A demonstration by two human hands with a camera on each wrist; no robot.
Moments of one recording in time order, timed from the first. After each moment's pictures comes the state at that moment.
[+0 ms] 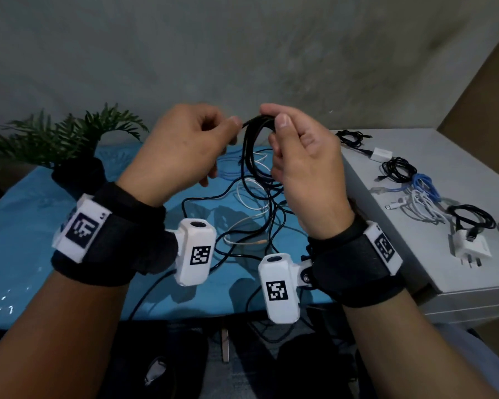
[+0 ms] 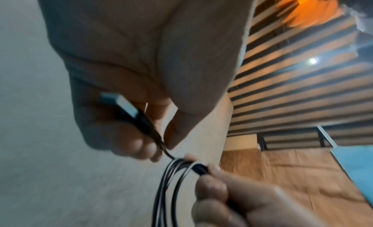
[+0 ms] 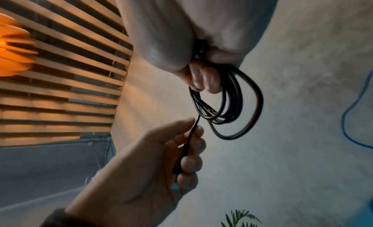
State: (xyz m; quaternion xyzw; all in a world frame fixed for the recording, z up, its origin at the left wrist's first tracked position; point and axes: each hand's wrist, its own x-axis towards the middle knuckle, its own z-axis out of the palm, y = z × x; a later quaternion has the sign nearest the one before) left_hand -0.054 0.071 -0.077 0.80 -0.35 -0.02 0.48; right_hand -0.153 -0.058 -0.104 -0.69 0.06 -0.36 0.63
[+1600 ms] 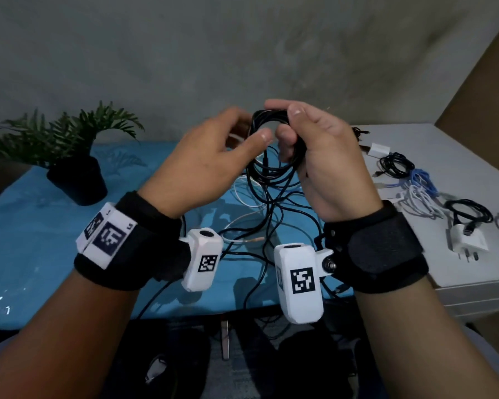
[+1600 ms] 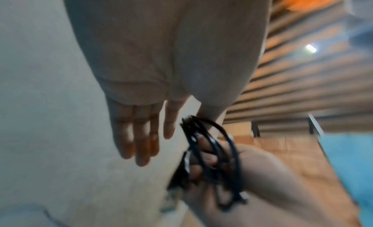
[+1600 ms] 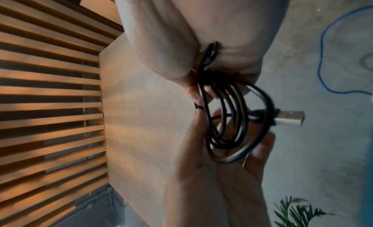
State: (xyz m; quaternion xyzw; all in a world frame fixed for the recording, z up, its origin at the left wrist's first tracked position) left_hand -0.069 0.055 -0.093 0.79 -0.44 0.00 0.43; right_hand -0.161 -0.079 -0.093 -0.62 0.05 -0.28 0.73
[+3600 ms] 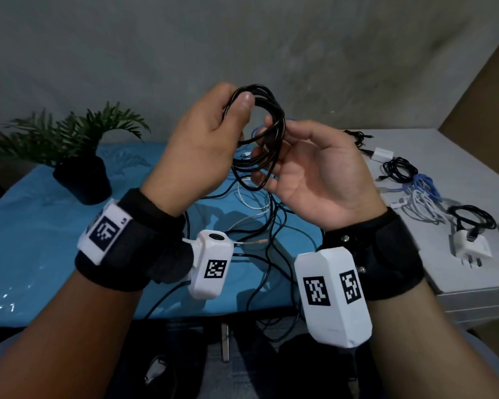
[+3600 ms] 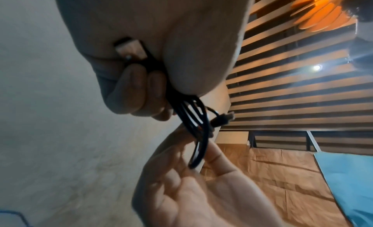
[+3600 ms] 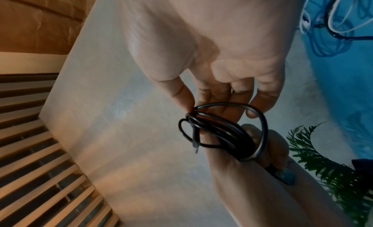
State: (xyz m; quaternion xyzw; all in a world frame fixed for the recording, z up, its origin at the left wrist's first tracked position) left_hand -0.069 0.057 -0.081 0.74 -0.39 0.06 0.54; right_hand -0.164 -0.079 -0.090 -0.46 0.00 -0.05 0.89
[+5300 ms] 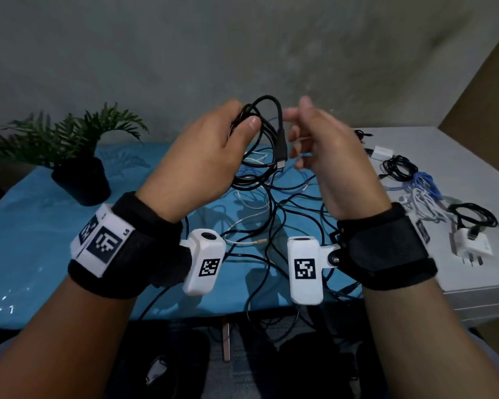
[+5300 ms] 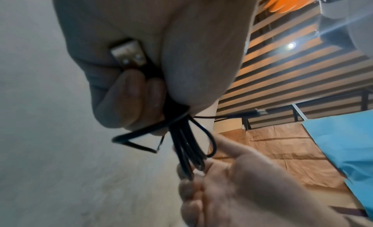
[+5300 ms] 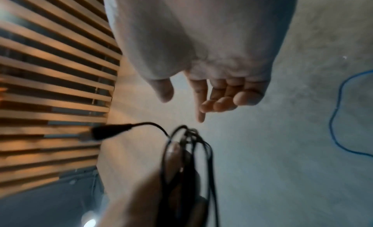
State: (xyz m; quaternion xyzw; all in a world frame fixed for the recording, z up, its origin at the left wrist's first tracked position) left_hand -0.075 0.061 -0.079 0.81 -0.43 0.08 0.38; right_hand -0.160 -0.099 -0.096 -0.70 0.12 -0.26 0.66
